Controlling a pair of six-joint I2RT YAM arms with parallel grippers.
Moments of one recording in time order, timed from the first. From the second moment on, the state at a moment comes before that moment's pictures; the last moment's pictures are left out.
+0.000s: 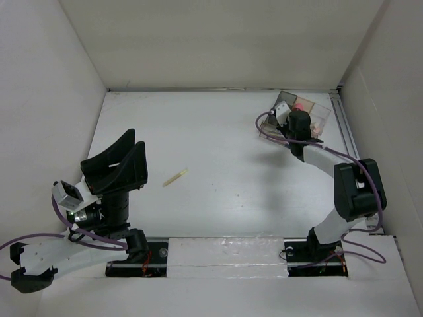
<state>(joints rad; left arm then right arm) -1.18 0.50 0.63 1.07 -0.28 0.15 0.19 1.64 0.96 0.15 0.26 -0.57</state>
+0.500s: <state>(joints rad) -1.18 0.50 0.62 1.07 -0.29 0.14 0.49 1.60 1.23 -0.01 0.07 -0.53</state>
